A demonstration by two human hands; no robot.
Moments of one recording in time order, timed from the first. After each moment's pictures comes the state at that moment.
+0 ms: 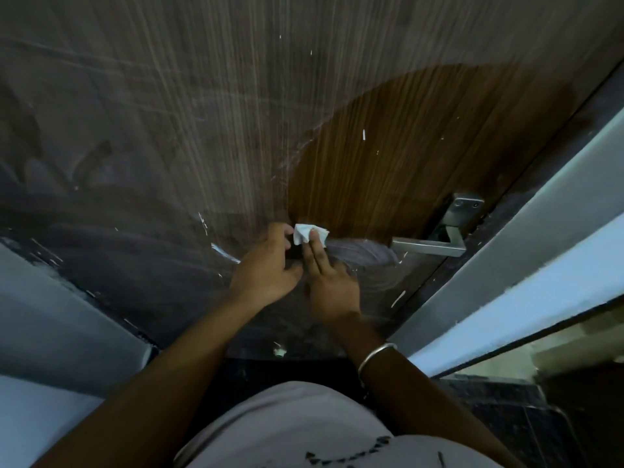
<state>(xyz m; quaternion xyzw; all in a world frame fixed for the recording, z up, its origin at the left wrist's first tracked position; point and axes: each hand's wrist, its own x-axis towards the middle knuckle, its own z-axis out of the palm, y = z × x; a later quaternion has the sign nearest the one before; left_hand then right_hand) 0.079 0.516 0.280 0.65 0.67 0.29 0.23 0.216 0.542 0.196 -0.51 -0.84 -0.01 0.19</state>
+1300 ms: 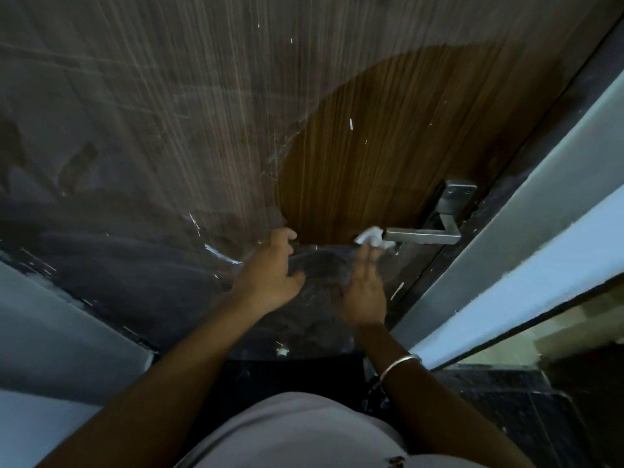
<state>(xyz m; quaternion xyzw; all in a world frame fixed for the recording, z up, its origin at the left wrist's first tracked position) 0.088 0.510 0.276 0.67 0.66 0.25 0.24 0.255 0.532 0.179 -0.64 -0.71 0.14 0.28</state>
